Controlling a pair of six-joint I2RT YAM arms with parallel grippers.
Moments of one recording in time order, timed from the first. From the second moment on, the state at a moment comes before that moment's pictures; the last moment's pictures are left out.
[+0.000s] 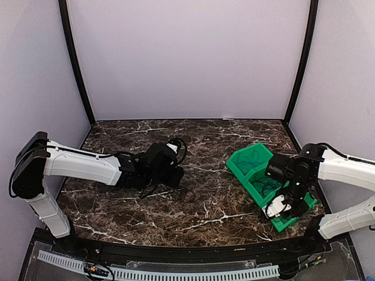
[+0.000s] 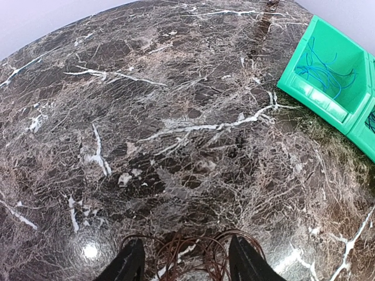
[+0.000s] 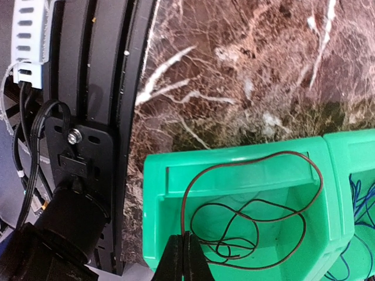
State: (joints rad) left arm -1.01 1.68 1.01 -0.07 -0.38 -0.40; right arm 0.81 1.14 0.82 -1.38 0.02 -1.04
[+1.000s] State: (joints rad) left arm -0.97 1.64 0.95 -0.17 -0.42 -0.46; right arm 0.40 1.29 0.86 -1.25 0.23 -1.16
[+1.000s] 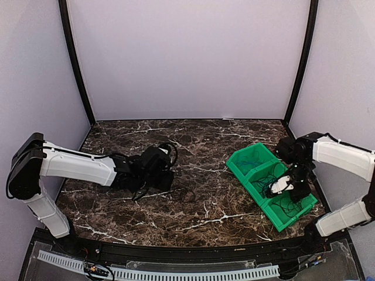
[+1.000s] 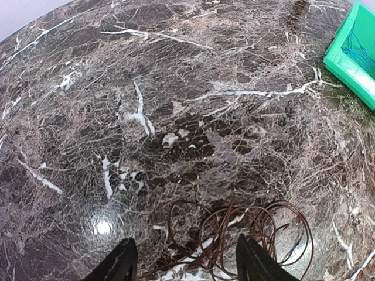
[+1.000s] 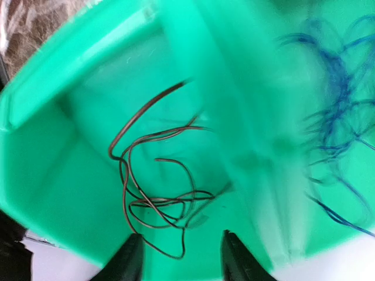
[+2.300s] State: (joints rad) left arm -0.72 1.54 0.74 -0.09 0.15 -1.11; right arm 0.79 1.96 1.35 -0.49 -0.57 -0.66
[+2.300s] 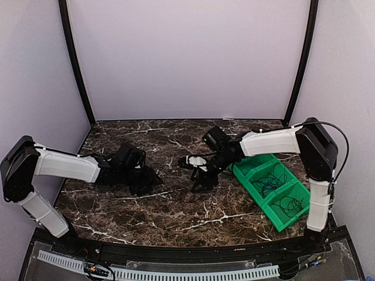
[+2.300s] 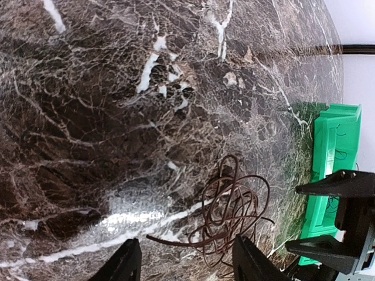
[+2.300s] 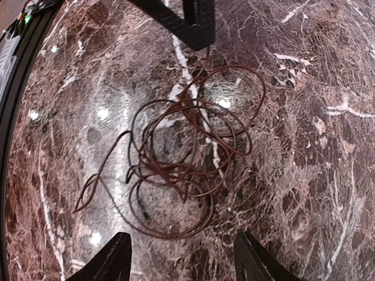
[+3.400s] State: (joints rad) left arm -0.72 1.62 0.78 0.02 0.18 -0.81; right arm 0.79 2.17 1.52 -0.47 -0.76 -0.55
